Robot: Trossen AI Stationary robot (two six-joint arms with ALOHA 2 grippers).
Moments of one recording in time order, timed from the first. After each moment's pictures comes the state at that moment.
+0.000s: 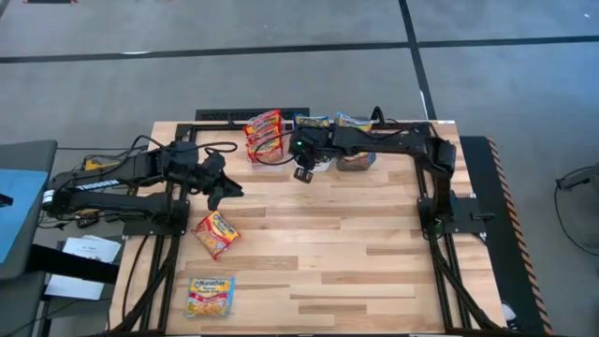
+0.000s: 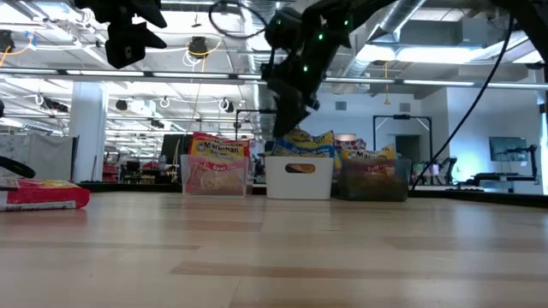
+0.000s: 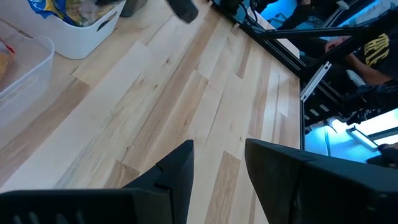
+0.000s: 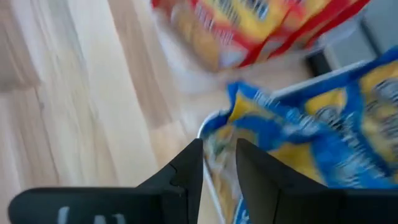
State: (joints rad) left arm 0.20 0.75 0.79 -0.51 0.19 -0.54; right arm -0.29 1.95 1.61 -0.63 0.17 -0.03
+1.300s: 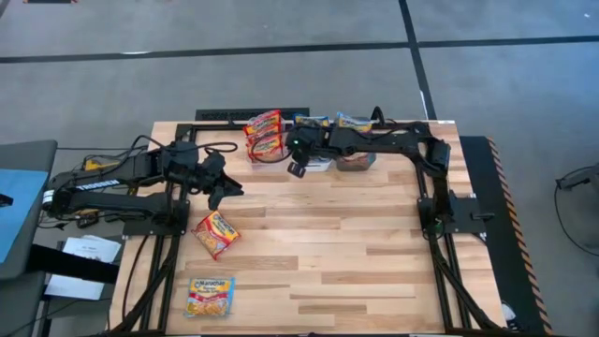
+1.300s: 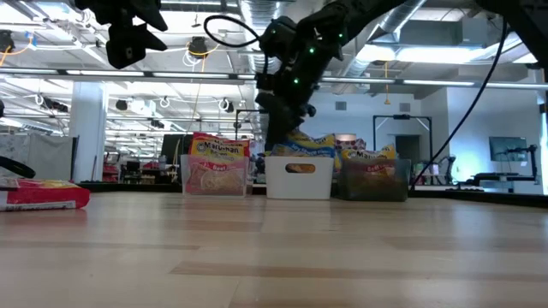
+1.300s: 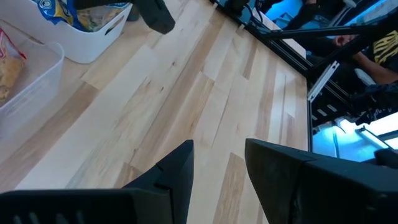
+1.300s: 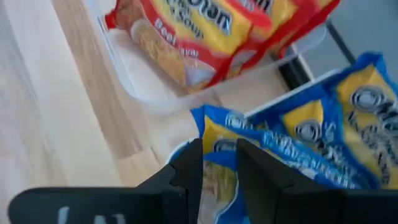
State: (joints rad) left arm 0.20 0.75 0.79 -0.52 0.17 -0.52; right arm -0.31 2.00 1.61 -0.52 0.26 0.01
